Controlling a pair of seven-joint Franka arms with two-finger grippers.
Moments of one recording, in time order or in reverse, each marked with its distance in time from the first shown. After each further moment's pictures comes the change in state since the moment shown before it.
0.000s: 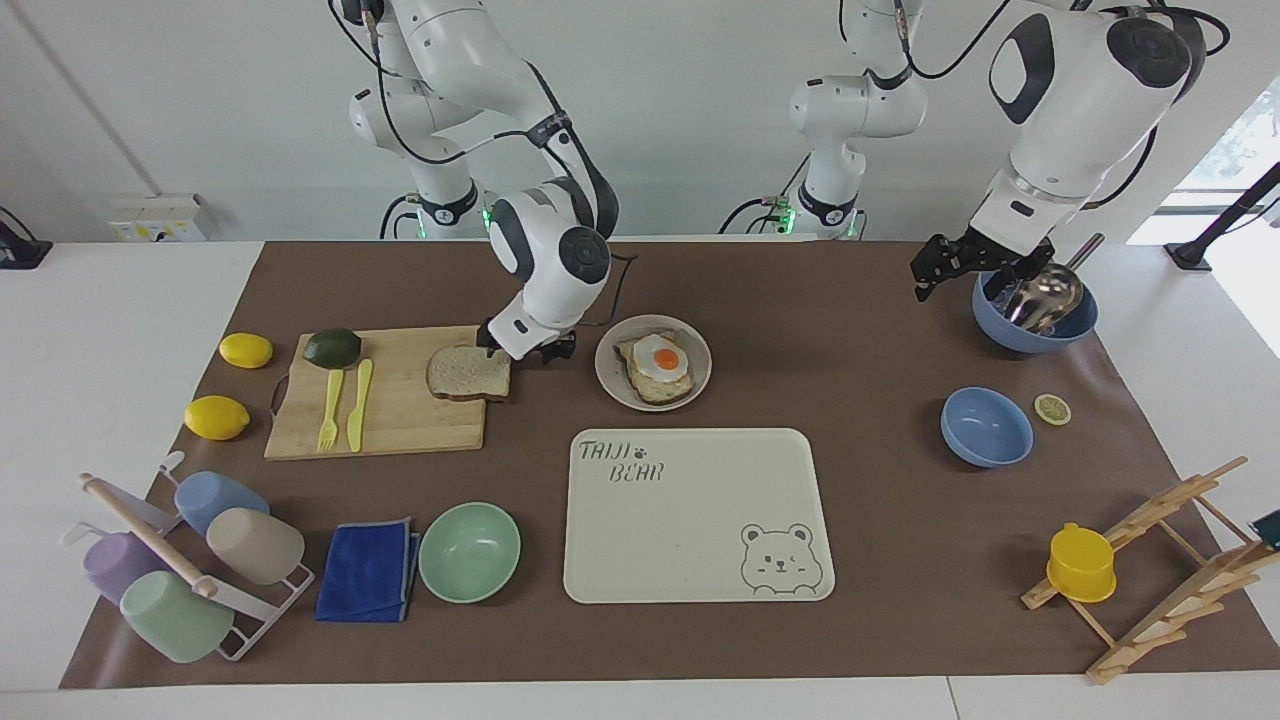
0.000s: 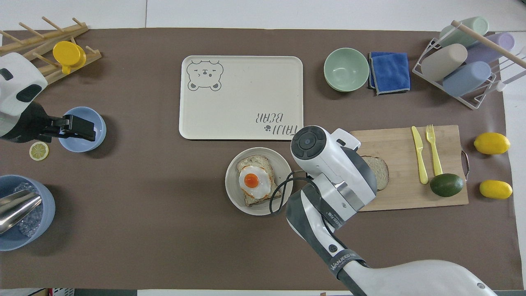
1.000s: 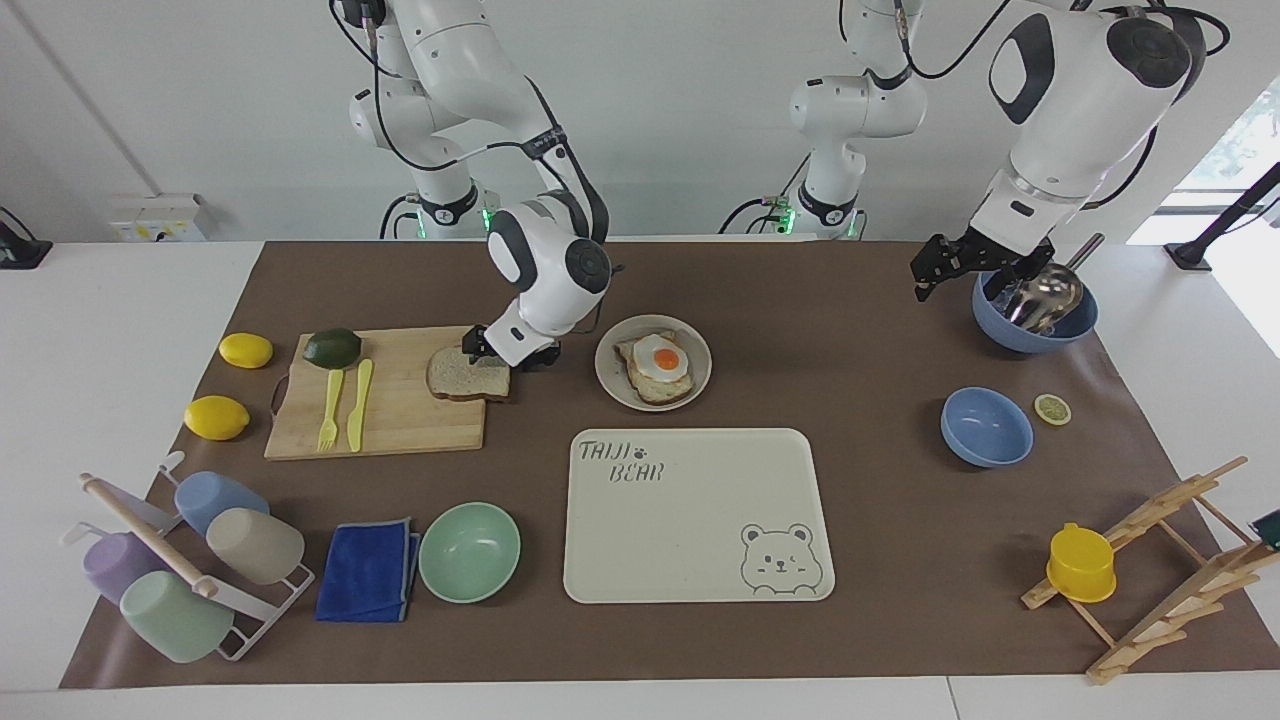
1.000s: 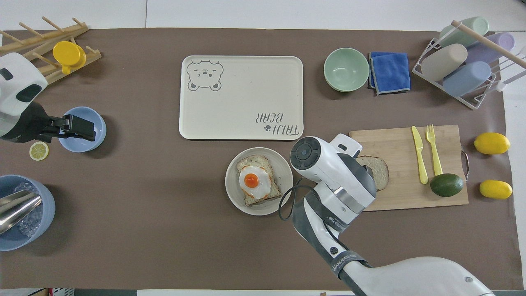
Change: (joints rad) left arm 0.000 0.000 0.000 0.000 0.000 0.000 0.000; right arm 0.000 0.009 -0.007 -0.053 -0.113 0.014 0.007
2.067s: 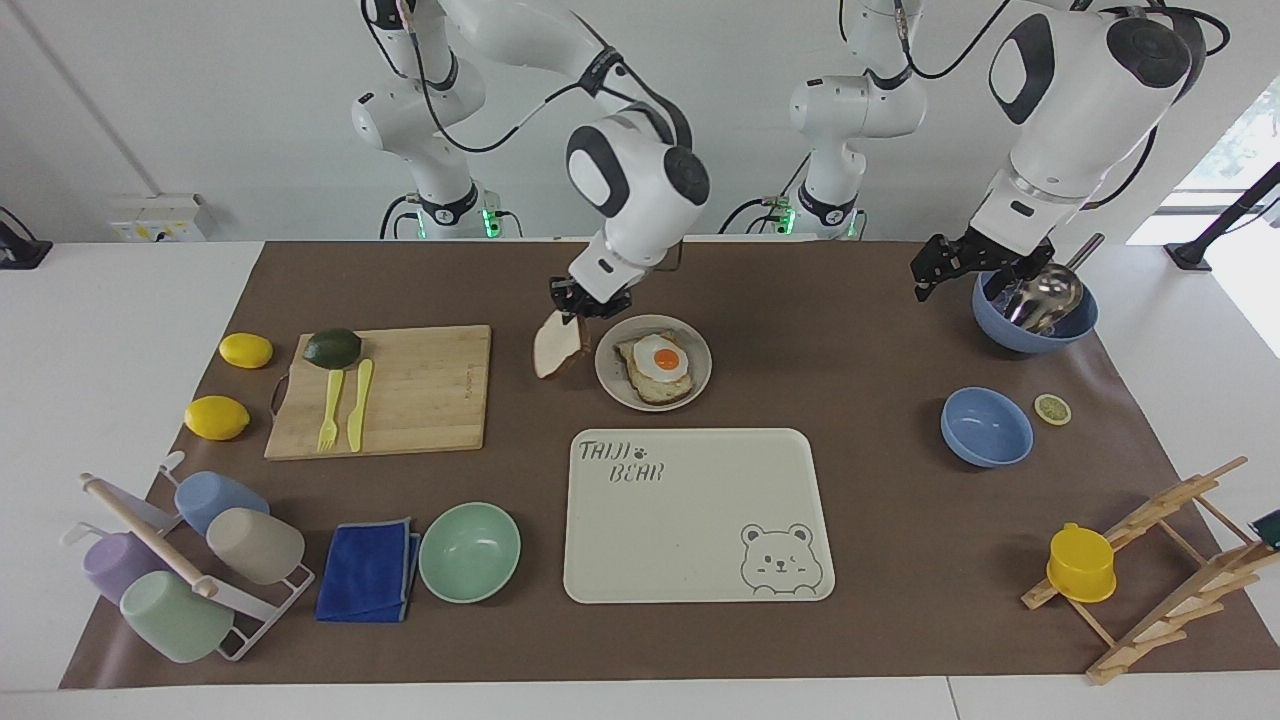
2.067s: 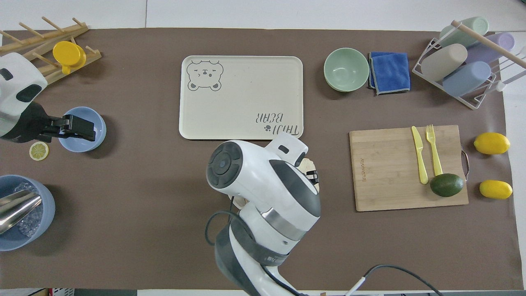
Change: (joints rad) left arm 0.000 0.000 0.000 0.000 0.000 0.000 0.000; right arm 0.198 0.028 0.066 0.432 0.125 -0.335 0.063
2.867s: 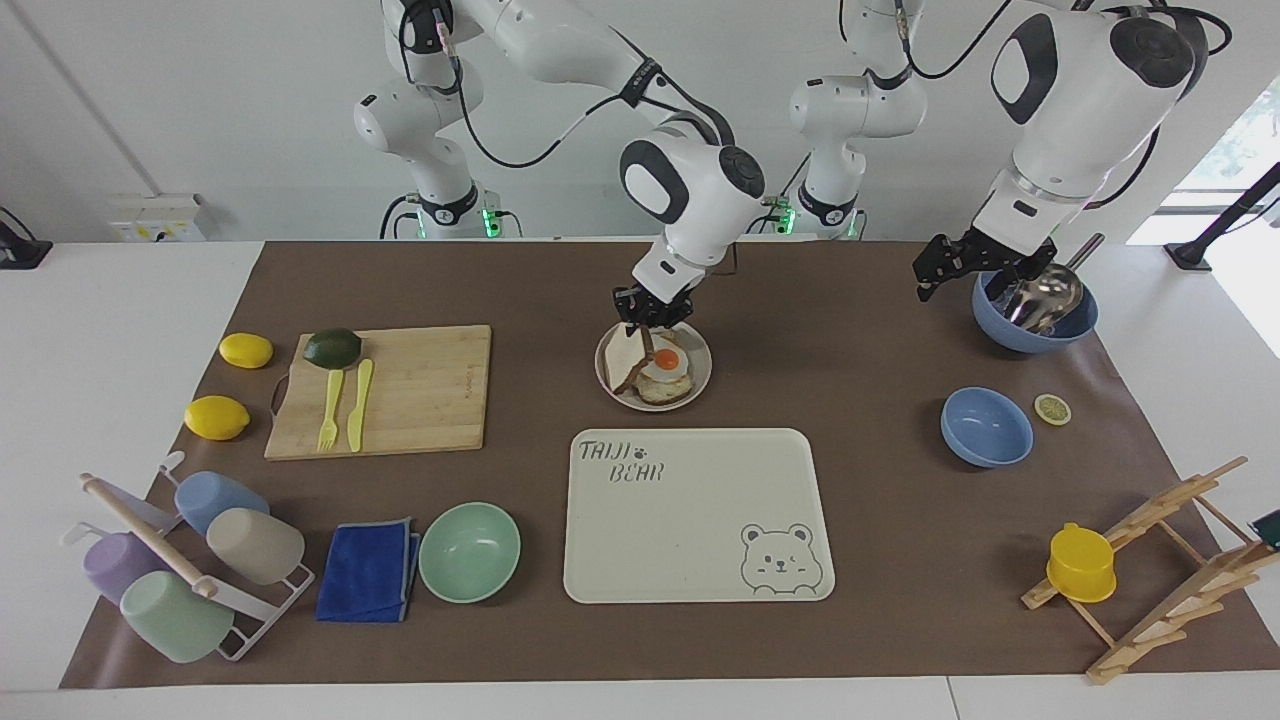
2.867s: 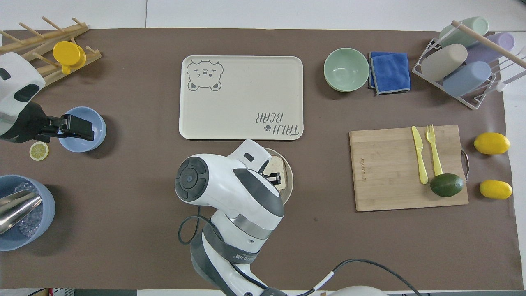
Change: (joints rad) left arm 0.003 0.000 0.003 0.000 0.000 0.000 0.000; right arm 0.063 0.124 0.003 0.046 0.025 0.196 0.118
